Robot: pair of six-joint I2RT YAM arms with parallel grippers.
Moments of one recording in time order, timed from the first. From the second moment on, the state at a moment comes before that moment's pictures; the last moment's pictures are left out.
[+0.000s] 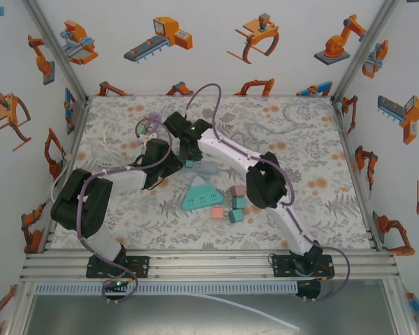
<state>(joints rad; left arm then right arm) -0.49 1.68 0.77 0.18 -0.13 -0.77 0.86 2.38 2.24 -0.99 0.28 0.80</state>
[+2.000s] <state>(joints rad) -0.49 1.75 0.74 0.39 -0.13 -0.74 0.82 2.51 2.41 -1.09 0.19 0.67</state>
